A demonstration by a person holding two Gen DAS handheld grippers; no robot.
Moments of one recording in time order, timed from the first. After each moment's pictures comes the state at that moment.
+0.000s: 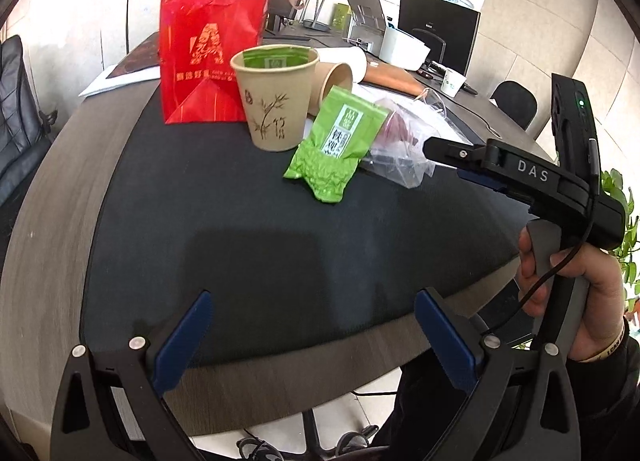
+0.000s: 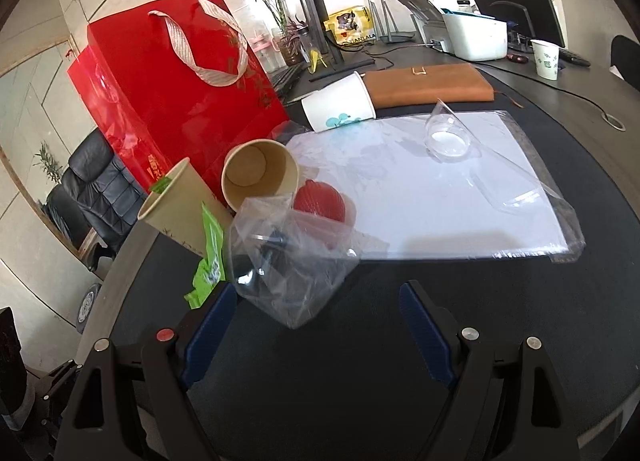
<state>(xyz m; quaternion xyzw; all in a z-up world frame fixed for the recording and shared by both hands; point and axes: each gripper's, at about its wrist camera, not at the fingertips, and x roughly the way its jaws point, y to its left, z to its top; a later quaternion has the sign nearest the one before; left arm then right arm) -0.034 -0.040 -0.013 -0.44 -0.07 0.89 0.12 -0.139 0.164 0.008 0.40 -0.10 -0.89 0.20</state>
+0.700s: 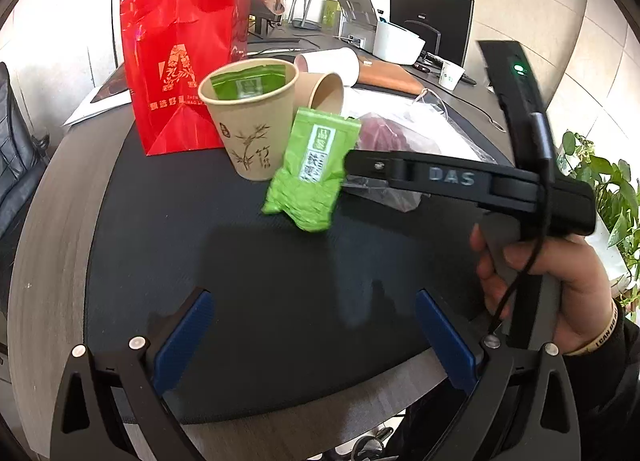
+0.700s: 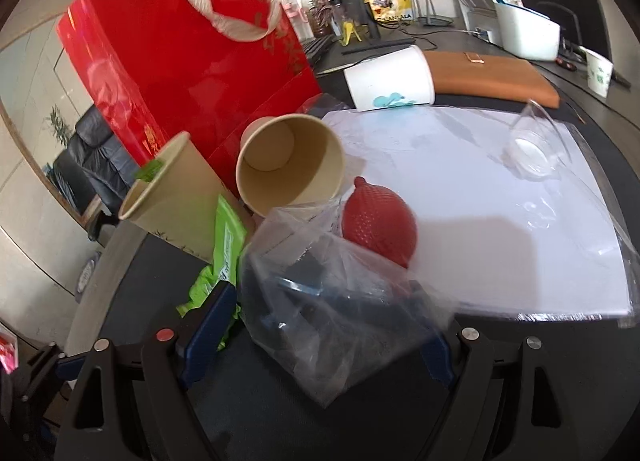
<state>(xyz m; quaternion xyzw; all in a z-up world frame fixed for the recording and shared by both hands) -0.062 -0.029 -0.006 -0.44 -0.03 0.89 0.12 -0.176 0.109 -0.007 0.42 -0.04 -0.87 0.24</state>
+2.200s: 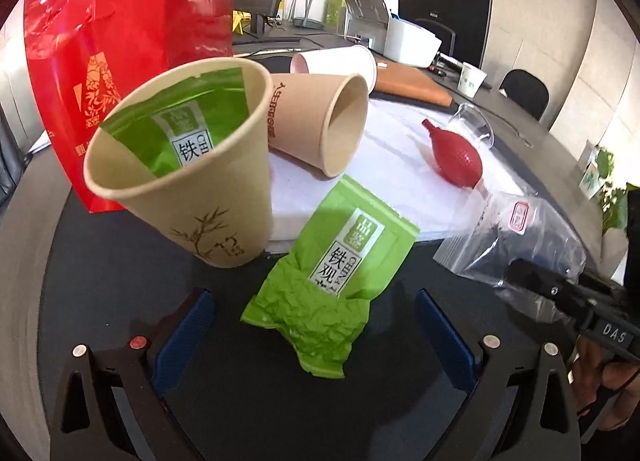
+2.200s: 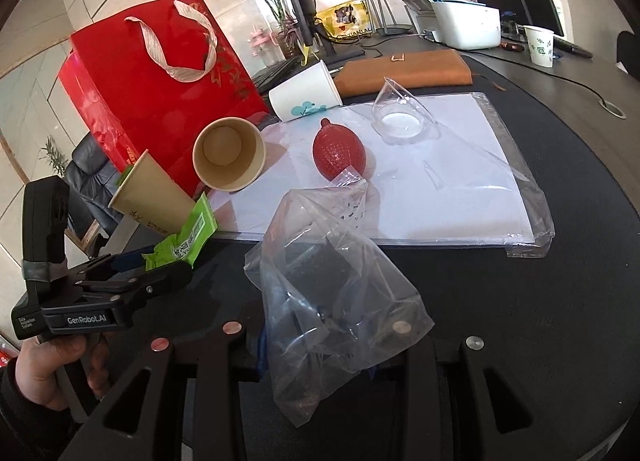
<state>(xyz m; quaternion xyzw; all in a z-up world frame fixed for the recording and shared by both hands) -0.160 -0.007 -0.034 -0.44 -0.03 0.89 0.11 -0.145 0.212 -0.016 0.40 -0.10 -0.89 0.21</state>
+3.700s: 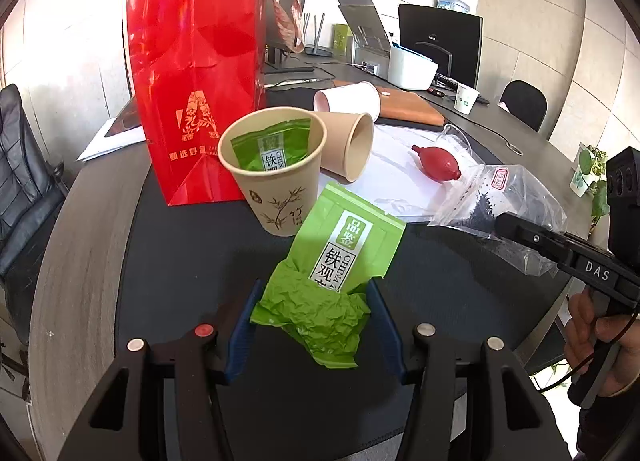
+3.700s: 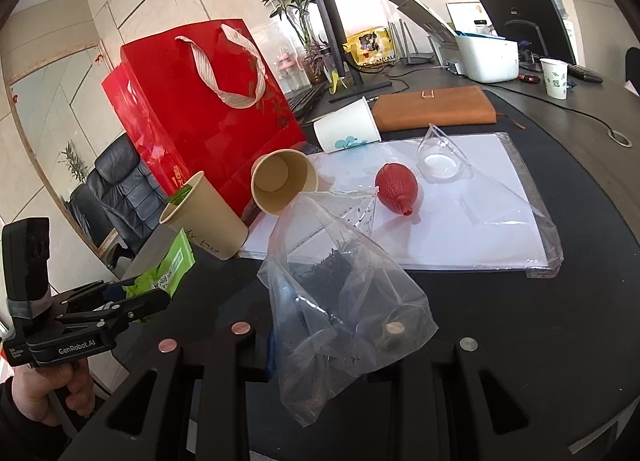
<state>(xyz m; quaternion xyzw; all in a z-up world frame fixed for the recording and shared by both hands) -0.087 -0.044 0.008 -0.40 -0.02 0.91 0.10 -0.121 0.192 0.016 0.35 -0.10 -0.90 0.24</state>
